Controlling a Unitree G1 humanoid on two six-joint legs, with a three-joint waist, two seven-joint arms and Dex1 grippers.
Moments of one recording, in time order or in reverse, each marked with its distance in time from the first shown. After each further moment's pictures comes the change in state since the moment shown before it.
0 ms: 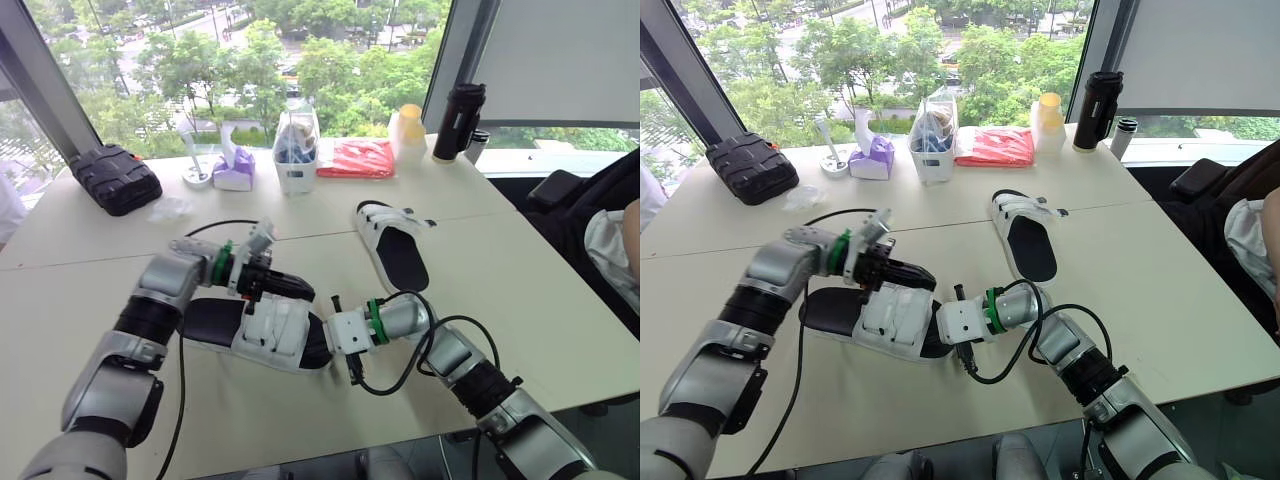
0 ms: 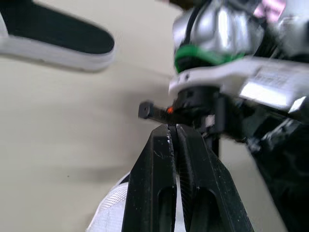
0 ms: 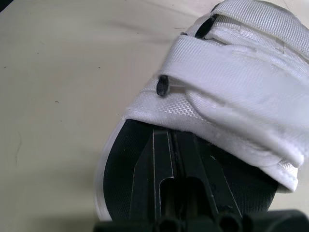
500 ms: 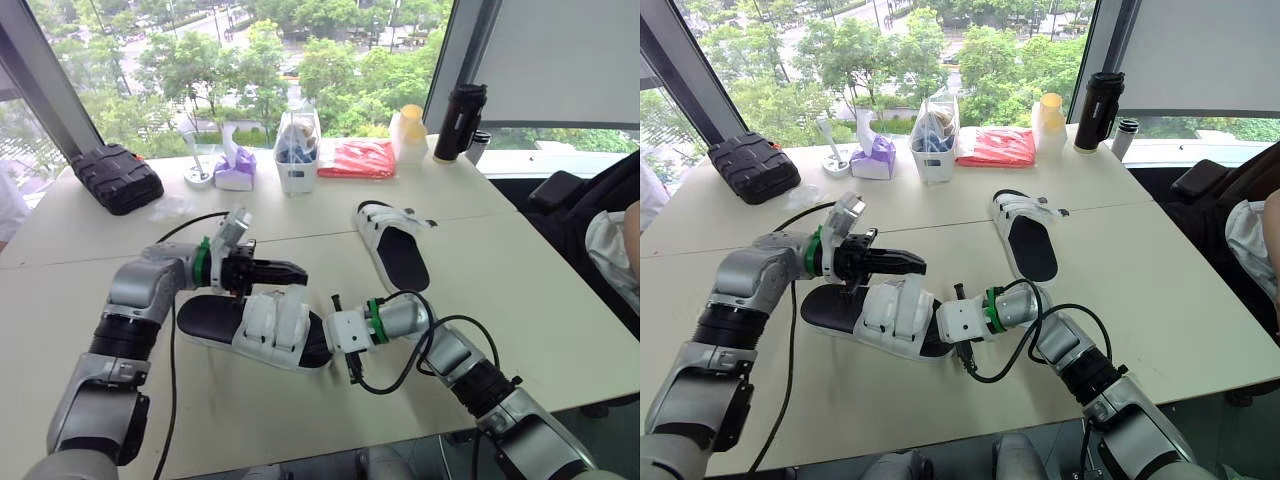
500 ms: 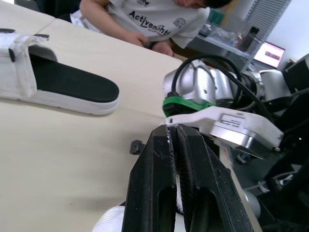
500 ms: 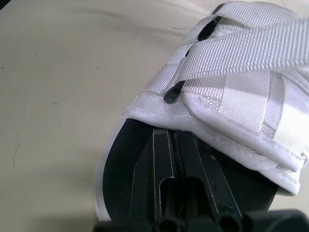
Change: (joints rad) left arm 0.101 -0.044 0.099 -0.043 -0.054 -0.081 0.135; right arm -0.004 0.001 0.000 0.008 -0.001 -0.001 -0.007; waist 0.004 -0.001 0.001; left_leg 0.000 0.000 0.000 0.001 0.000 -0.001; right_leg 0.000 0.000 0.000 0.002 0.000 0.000
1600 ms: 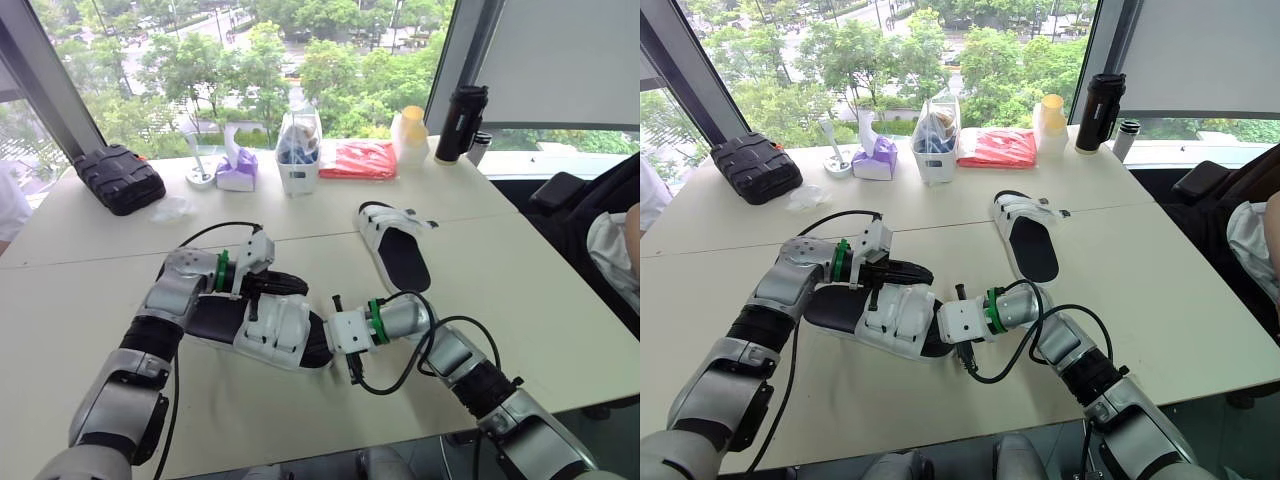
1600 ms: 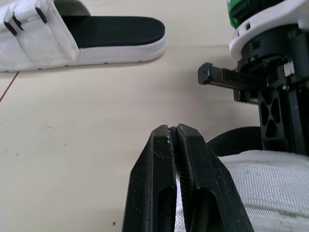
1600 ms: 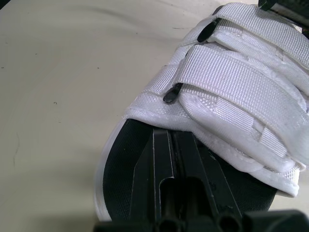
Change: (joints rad) left arm -0.023 -0.046 -0.119 0.228 0.326 -0.502 0.042; right arm 0.006 -0.004 0.000 -0.007 -0.002 0.004 -0.001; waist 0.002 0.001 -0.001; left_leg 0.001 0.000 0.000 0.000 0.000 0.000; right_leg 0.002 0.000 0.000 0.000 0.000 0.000
